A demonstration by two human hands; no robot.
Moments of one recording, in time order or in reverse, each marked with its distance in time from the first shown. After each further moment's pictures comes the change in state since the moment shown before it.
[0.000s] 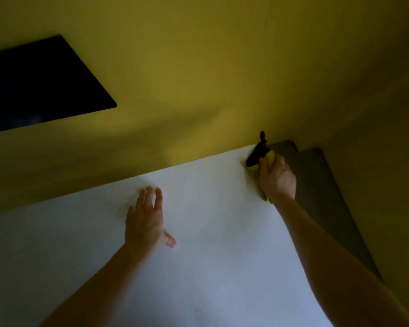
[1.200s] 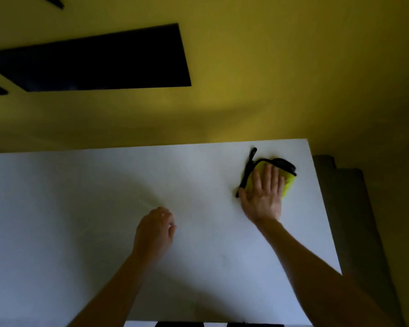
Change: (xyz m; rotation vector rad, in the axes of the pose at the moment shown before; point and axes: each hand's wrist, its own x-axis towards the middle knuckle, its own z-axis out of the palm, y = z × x) left_hand -0.131 -0.099 0.122 -0.270 0.447 0.038; right_hand -0.163 -0.043 0.051 -0.397 -0.111 -0.578
